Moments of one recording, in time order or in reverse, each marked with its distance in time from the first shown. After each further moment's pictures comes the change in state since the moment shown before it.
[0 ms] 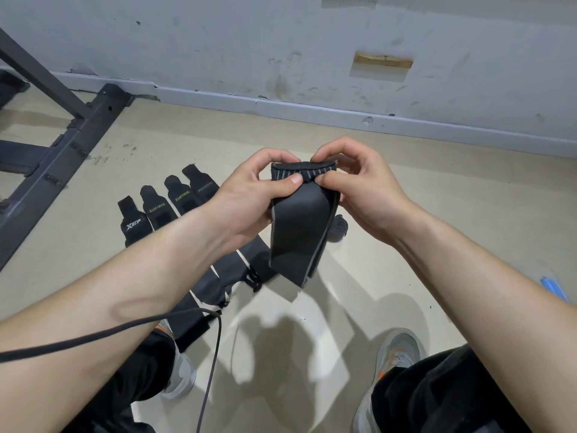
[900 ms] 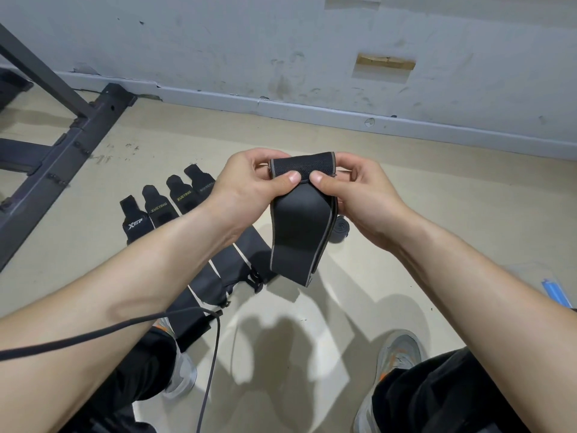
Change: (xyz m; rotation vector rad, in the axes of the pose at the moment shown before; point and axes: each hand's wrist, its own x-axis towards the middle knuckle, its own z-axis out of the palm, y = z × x) left_hand 0.007 0.001 -0.009 0.310 0.160 0.152; right_hand -0.003 0.006 0.004 0.070 0.014 0.159
